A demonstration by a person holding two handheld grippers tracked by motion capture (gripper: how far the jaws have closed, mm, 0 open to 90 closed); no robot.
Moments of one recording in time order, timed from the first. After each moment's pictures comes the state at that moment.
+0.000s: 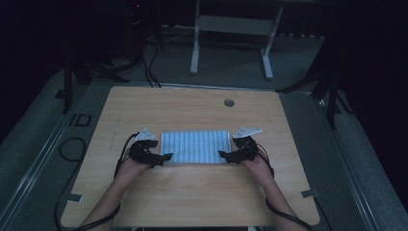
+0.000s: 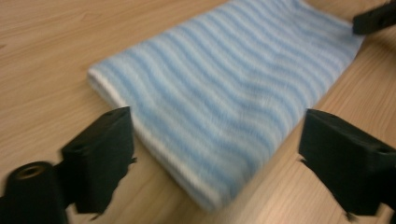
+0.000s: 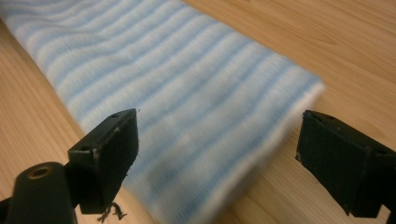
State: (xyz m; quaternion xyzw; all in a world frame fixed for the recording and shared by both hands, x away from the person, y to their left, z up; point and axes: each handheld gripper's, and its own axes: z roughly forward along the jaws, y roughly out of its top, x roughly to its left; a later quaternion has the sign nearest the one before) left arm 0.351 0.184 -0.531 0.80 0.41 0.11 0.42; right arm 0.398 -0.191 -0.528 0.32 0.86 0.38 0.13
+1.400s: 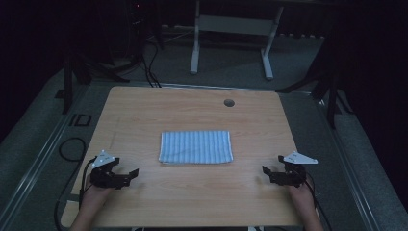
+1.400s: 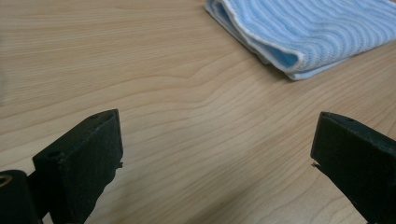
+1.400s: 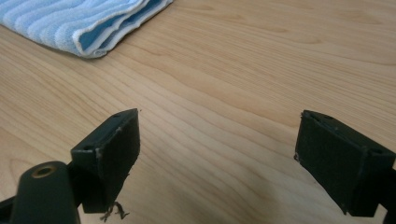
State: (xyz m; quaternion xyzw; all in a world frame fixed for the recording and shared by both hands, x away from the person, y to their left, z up) left arm 0.272 0.278 -0.555 0.74 0.49 0.17 0.43; right arm 0.322 -0.335 -0.546 0.42 0.79 0.40 0.21
